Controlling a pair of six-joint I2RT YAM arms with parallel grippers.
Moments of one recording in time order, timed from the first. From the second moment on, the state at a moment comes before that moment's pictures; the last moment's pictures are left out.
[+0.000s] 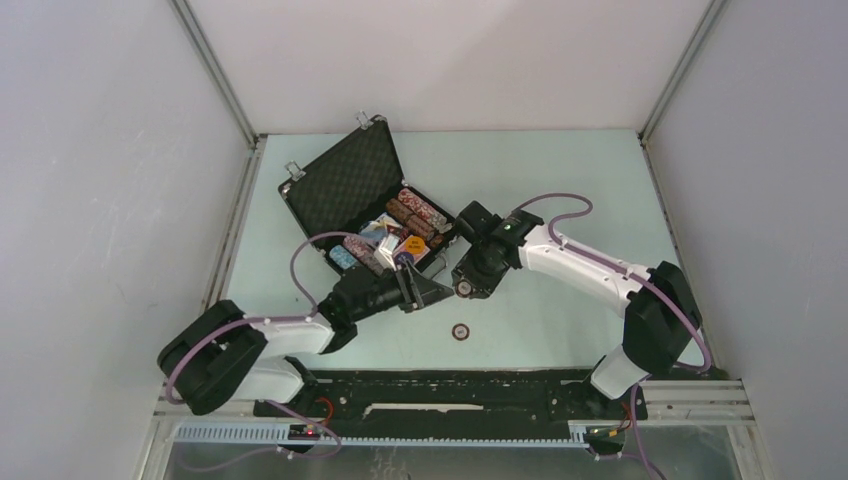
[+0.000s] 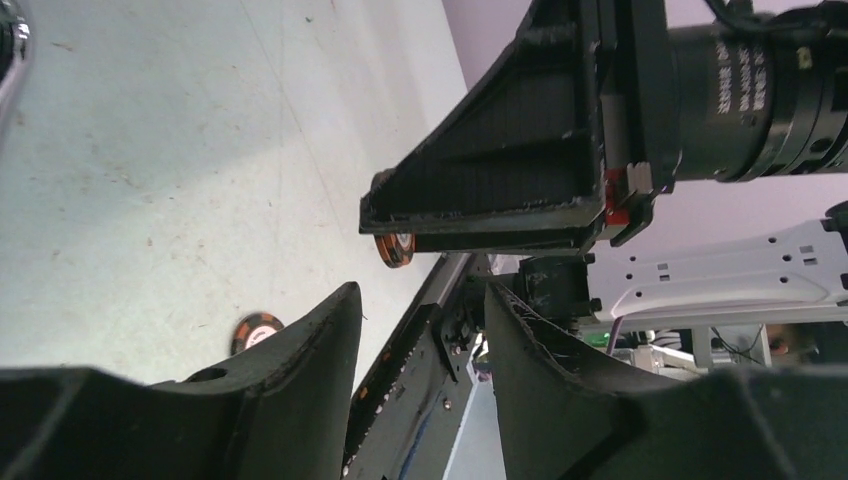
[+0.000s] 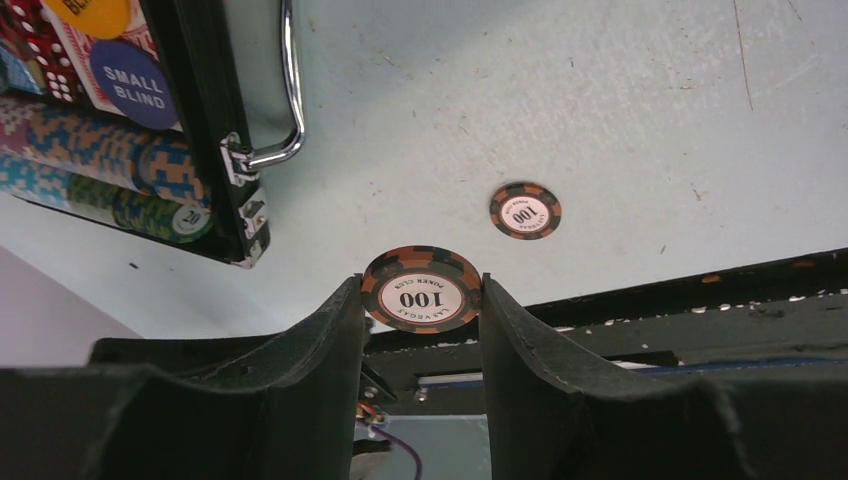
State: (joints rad) left arm -0.74 1.28 0.27 0.85 0.34 -1.07; right arm 0.80 1.59 1.26 -0.95 0.04 1.42
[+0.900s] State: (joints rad) left arm -0.77 1.53 0.27 1.11 0.27 -1.15; right arm 0.79 1.59 1.29 -0.94 0.01 1.48
